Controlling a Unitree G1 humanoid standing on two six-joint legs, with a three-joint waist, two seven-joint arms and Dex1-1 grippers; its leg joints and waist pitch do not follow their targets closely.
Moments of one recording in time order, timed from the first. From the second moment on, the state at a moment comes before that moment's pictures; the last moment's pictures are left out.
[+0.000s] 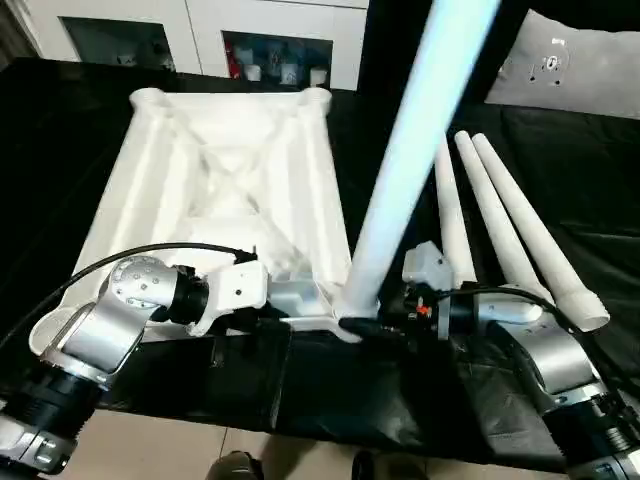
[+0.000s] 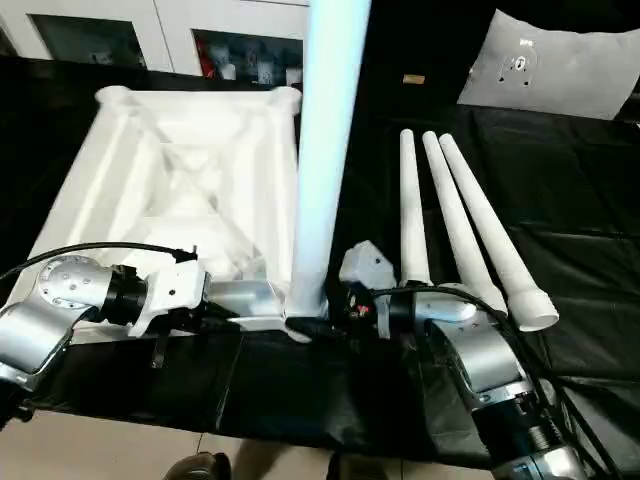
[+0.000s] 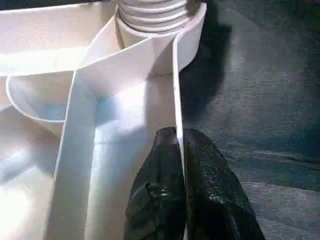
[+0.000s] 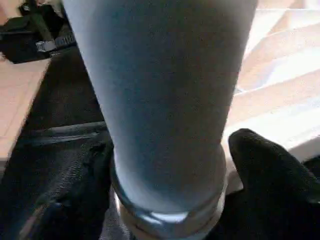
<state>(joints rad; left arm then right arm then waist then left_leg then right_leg) -0.41 0.65 -0.34 0.12 -0.04 0.11 -1.28 -0.32 -0.41 0.24 0.13 0.23 0.19 1.10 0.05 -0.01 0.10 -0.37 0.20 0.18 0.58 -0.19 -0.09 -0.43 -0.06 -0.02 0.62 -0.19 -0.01</state>
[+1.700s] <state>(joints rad) -0.31 0.49 -0.25 -0.09 0.03 0.49 -0.88 -0.39 -0.19 0.16 0.25 0.13 0.25 0.71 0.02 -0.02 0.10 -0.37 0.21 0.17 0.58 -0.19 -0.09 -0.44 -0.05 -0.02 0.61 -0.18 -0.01</state>
